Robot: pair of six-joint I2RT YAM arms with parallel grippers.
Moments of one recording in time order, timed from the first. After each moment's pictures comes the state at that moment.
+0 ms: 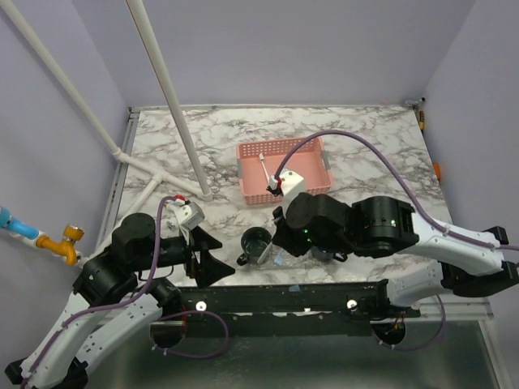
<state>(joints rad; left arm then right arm) -0.71 0.41 0.86 -0.79 0.56 -0.31 1.42 1.33 1.72 -1.11 0.32 0.52</state>
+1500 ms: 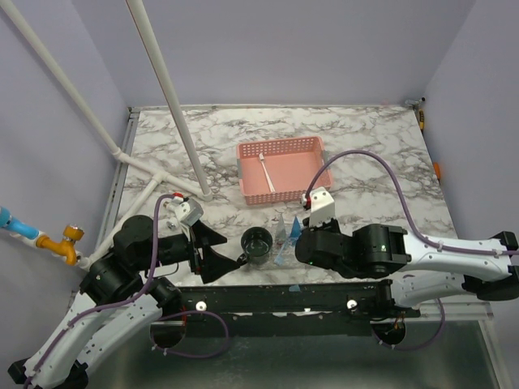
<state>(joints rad) -0.71 0.38 0.78 -0.63 0.54 -0.38 1.48 1.16 1.25 -1.12 0.78 0.79</state>
